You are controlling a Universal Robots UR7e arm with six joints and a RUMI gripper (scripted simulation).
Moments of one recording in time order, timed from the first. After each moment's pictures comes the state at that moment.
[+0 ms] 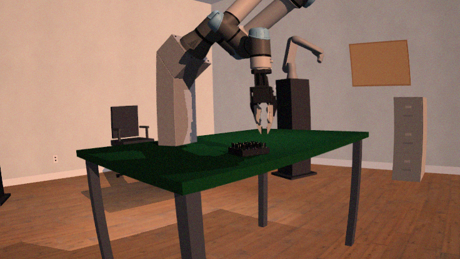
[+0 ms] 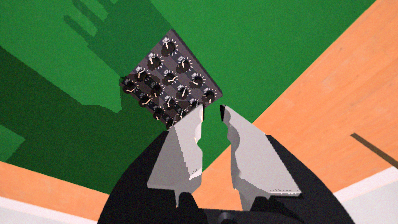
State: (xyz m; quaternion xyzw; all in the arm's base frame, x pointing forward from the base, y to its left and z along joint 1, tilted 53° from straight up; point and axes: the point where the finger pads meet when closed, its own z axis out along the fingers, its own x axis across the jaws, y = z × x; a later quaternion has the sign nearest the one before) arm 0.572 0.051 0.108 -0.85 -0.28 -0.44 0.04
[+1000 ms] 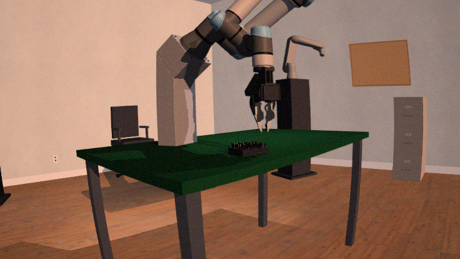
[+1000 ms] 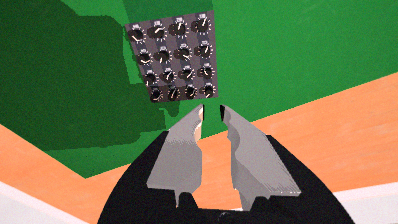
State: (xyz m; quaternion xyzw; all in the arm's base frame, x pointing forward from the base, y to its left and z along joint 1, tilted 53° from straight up) arm 0.568 0.046 0.112 -0.74 -0.51 -0.44 -0.09
